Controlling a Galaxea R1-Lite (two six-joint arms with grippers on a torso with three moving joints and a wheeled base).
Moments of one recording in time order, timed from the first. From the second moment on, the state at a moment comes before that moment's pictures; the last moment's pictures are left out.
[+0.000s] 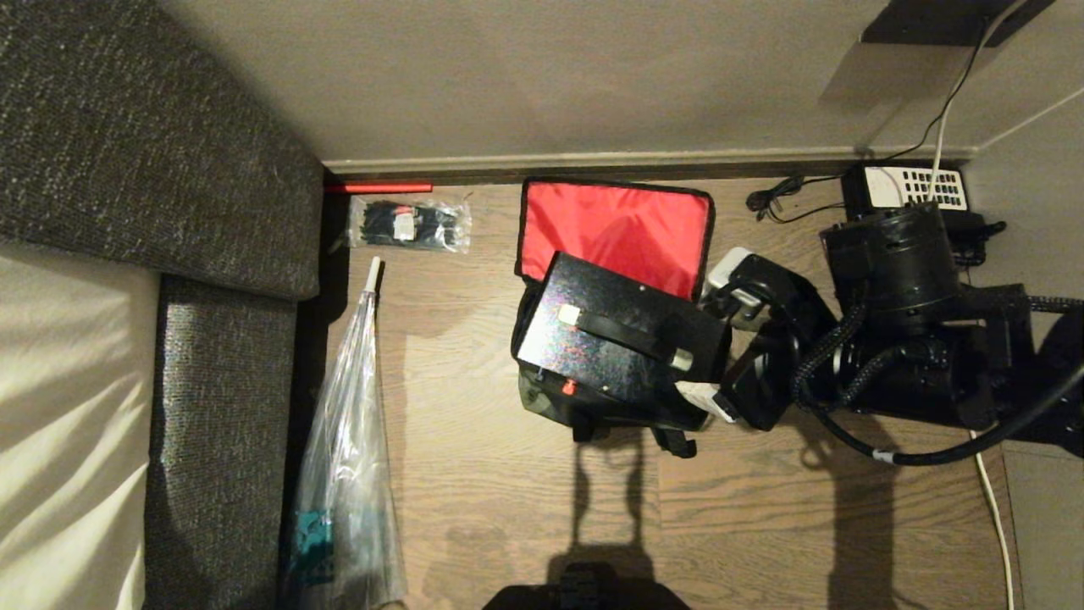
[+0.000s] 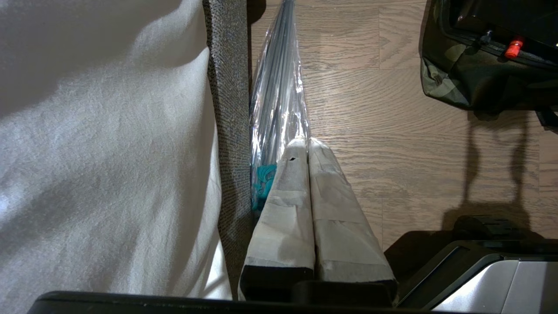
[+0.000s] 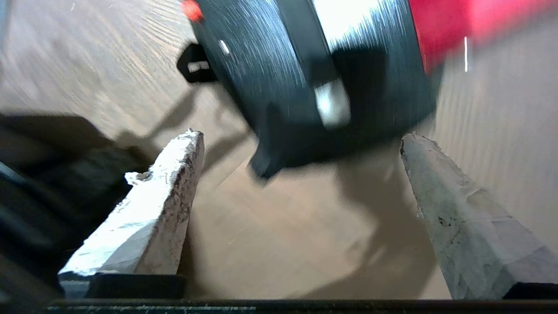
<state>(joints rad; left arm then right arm) 0.00 0.00 0.00 0.01 -0.01 0.06 0.58 1.61 -0.98 -0.11 -0.16 -0.39</state>
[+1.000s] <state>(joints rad) 0.00 0.00 0.00 0.01 -0.01 0.06 0.37 1.89 -0.98 -0.08 -0.33 0.64</state>
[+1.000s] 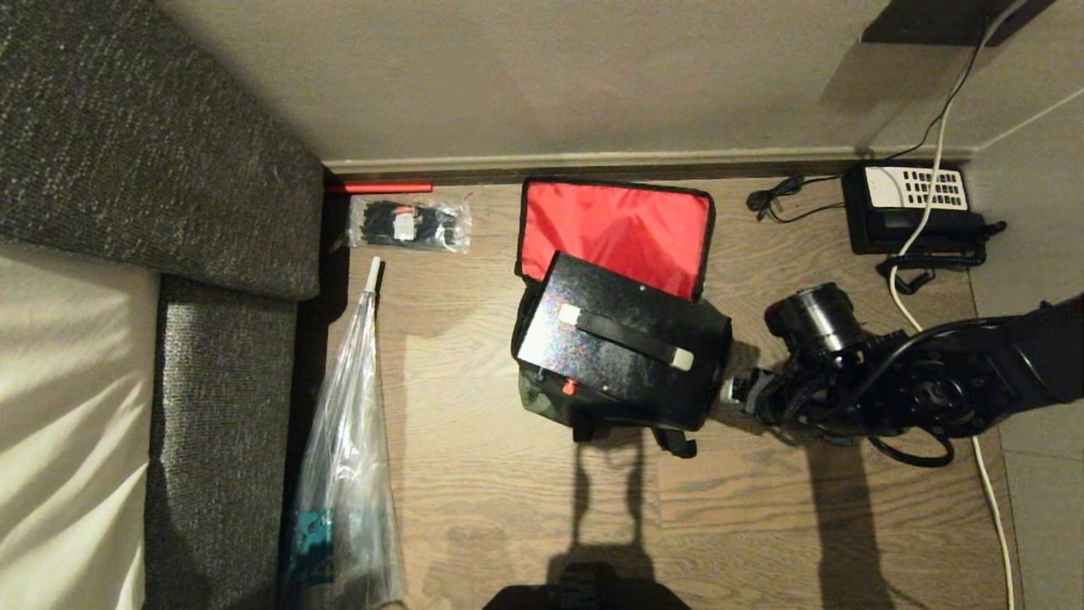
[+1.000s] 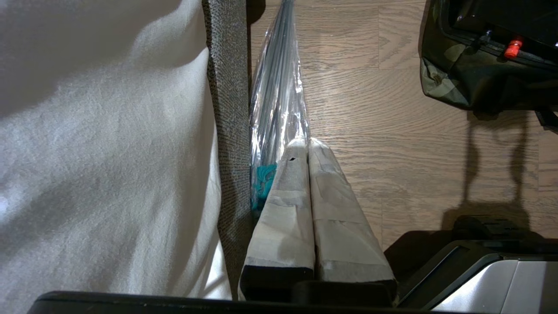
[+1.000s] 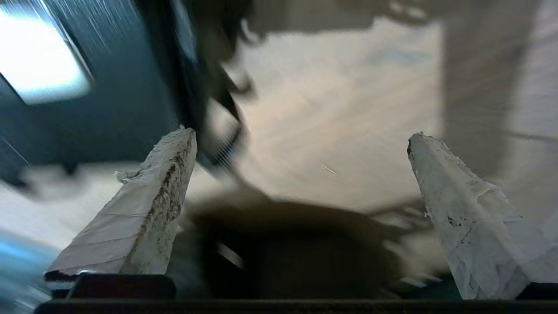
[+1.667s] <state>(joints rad) 0.00 0.00 0.00 0.01 -0.01 0.06 0.34 2.00 -1.06 -0.13 -0.32 0.63</state>
